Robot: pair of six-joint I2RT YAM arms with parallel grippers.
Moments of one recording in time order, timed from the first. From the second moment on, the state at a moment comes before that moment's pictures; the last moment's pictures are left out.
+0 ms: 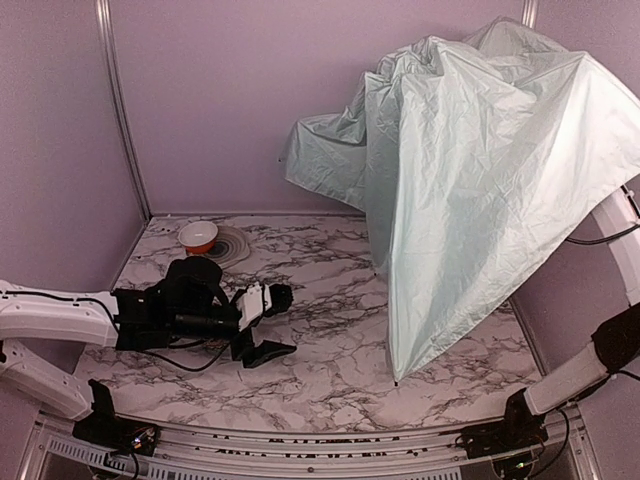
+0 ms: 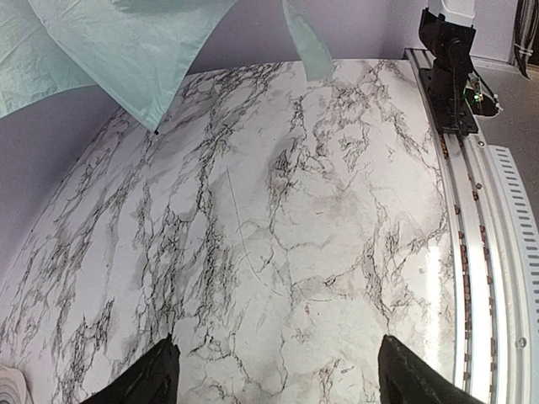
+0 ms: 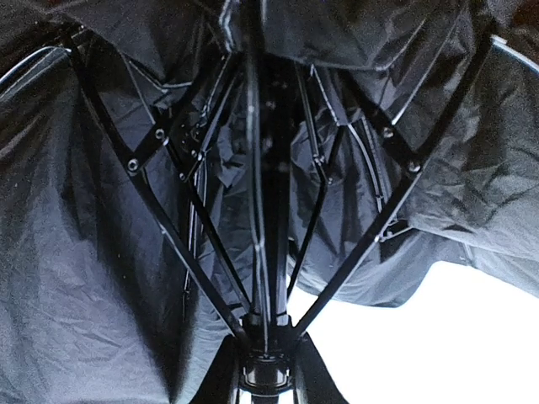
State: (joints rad) left arm -1.04 1.25 0.69 0.08 0.19 0.31; right arm 0.20 1.41 1.78 -0.53 -0.89 -0.48
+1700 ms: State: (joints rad) left arm -0.99 1.36 0.97 0.45 0.32 0.14; right arm 0.35 1.27 1.33 -0.27 -0.96 -0.32
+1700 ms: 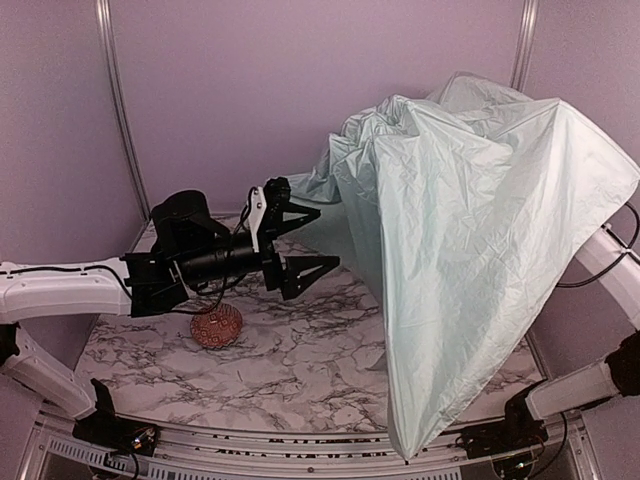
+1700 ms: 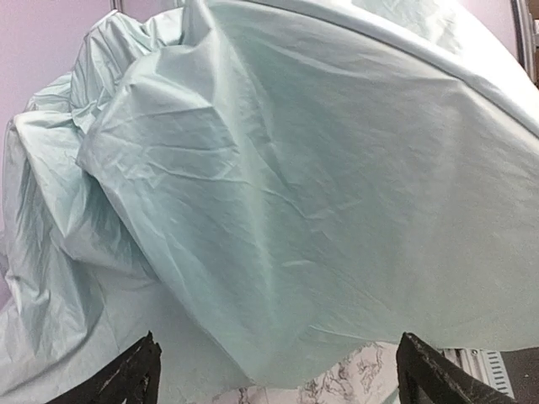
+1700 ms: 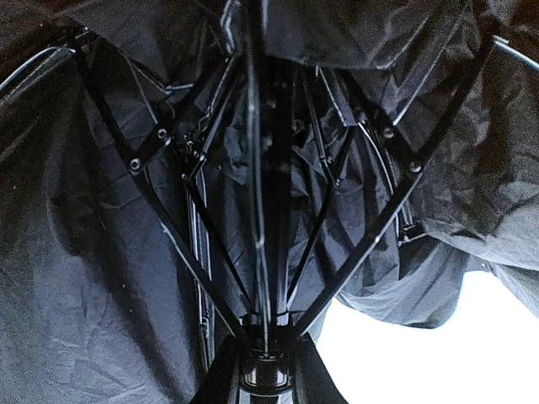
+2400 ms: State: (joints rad) left arm -0.95 1.59 1.25 0.51 0.29 -0.03; right arm 0.62 1.36 1.22 -0.12 -0.84 -0.31
